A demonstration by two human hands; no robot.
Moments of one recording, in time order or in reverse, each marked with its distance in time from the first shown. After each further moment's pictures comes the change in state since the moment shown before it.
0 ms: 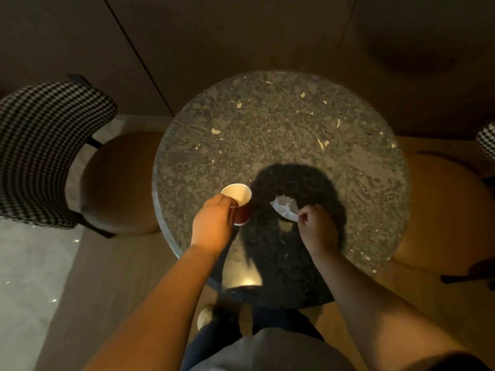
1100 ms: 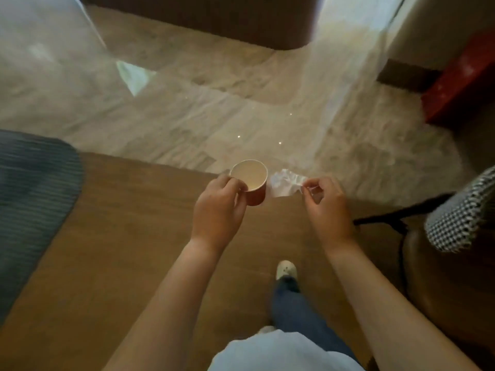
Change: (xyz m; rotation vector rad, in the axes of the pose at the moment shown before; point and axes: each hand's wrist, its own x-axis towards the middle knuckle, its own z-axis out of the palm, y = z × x) left_hand -0.690 -0.374 -0.096 0.000 1.113 -1.291; right_hand -0.594 -0.528 0.237 0.253 -0.679 -1.600
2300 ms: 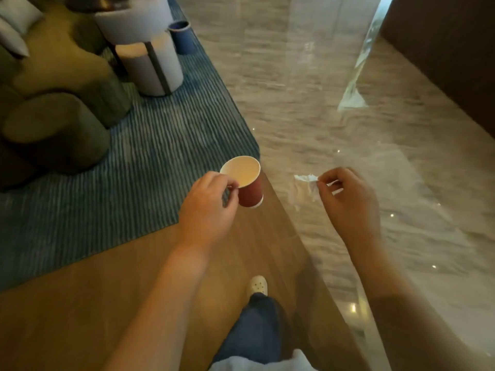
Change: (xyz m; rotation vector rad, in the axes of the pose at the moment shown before) left_hand 0.264 -0.524 -0.254 0.369 0.509 -0.858; right_hand 0.392 -0.495 0.531 0.384 -0.672 -0.670
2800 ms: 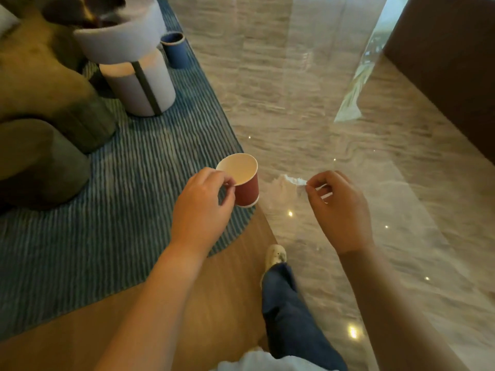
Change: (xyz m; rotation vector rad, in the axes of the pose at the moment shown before) left_hand 0.314 -0.071 0.065 -0.001 -0.004 0.001; right_hand 0.300 -0.011 0.109 -0.033 -0.032 -0.025
